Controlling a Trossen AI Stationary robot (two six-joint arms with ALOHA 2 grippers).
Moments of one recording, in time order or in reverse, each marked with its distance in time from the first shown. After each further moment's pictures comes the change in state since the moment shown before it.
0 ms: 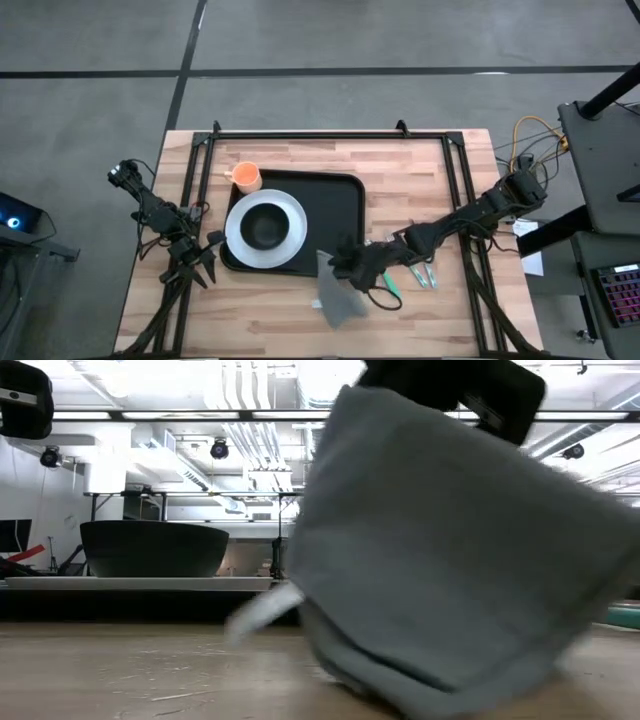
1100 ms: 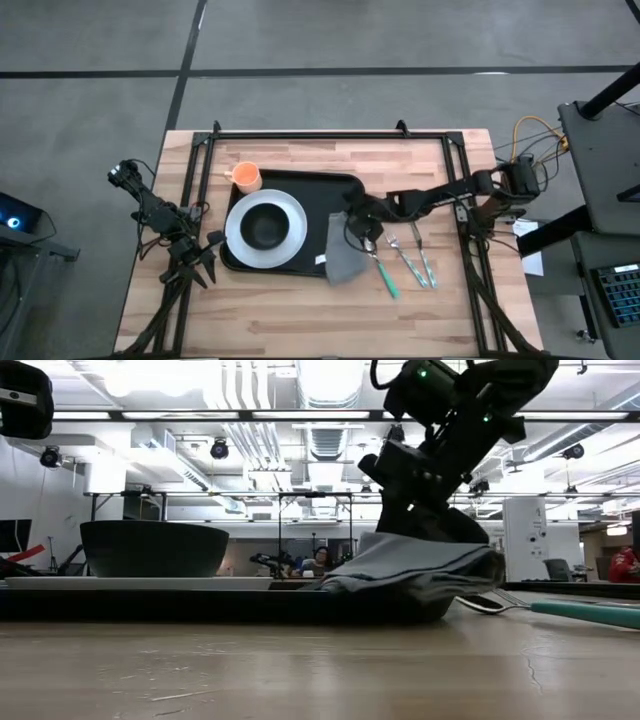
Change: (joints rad) left arm 0.000 0.000 0.000 0.000 0.000 0.000; right arm -0.383 0.003 -0.160 -0.144 -0.001 0.049
